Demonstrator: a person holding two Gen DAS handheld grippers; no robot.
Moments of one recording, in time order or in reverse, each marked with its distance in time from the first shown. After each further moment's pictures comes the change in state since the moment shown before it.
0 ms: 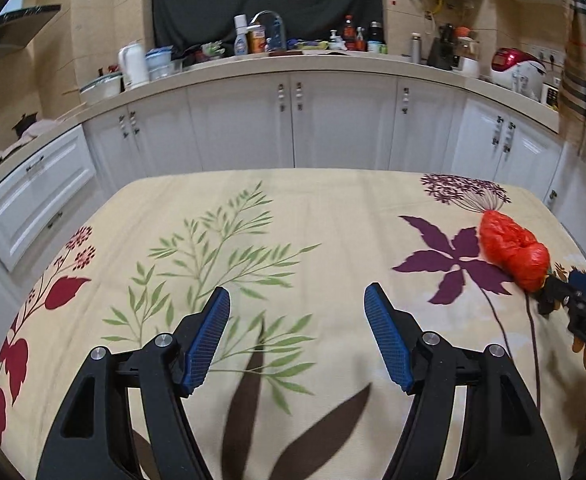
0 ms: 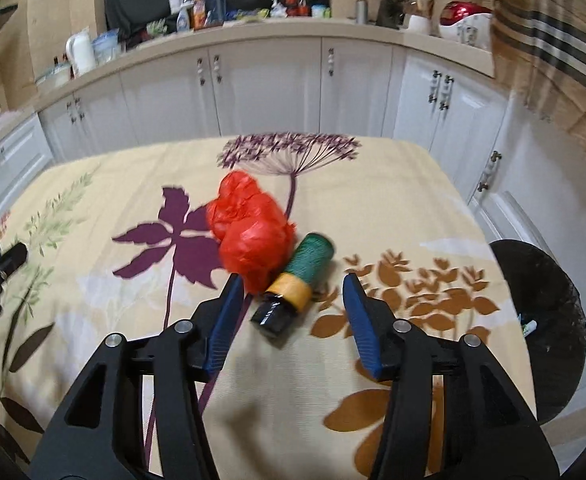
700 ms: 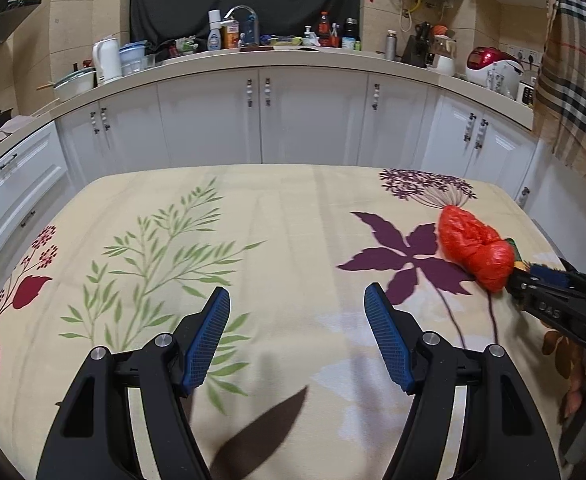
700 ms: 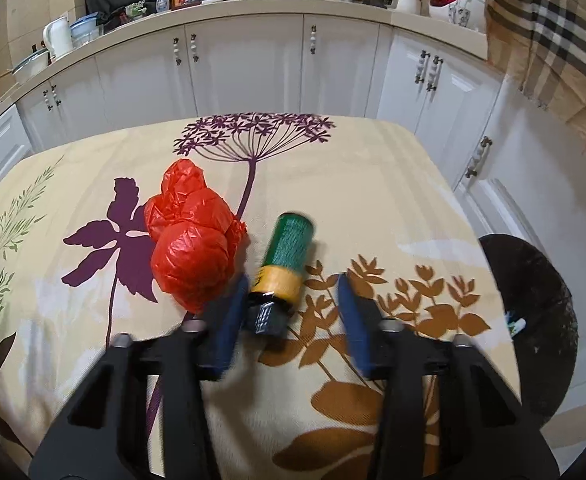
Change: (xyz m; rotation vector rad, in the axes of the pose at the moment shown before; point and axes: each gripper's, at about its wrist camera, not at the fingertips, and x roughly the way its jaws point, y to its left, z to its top) left arm 0.003 -0.035 0.003 0.019 0.015 -0.115; right arm 0.032 -0.027 0.013 0.022 0.075 -0.047
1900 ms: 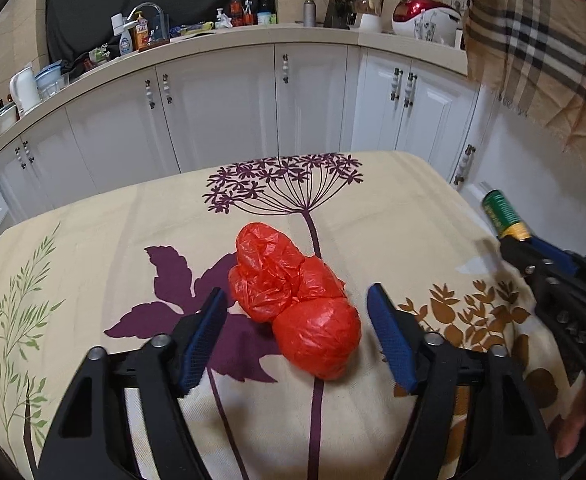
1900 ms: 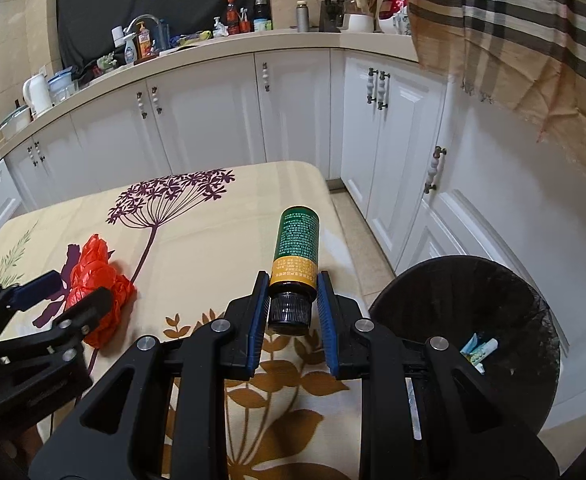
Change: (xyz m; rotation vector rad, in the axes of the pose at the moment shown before) left arm 0.068 -0.156 0.031 0.156 0.088 -0.127; right arm -0.019 -0.103 0.011 0.116 -0.140 -0.014
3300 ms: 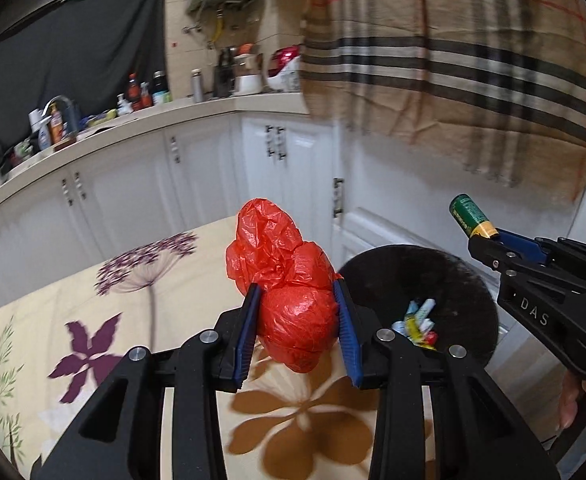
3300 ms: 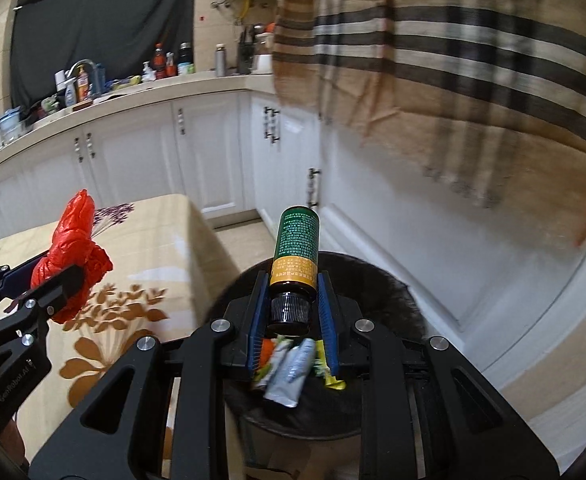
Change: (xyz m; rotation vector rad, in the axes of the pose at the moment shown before) left arm -0.081 -0.126 -0.017 0.253 -0.242 -0.253; right arm -0.111 -0.104 -0.042 0.100 -0.144 -0.250
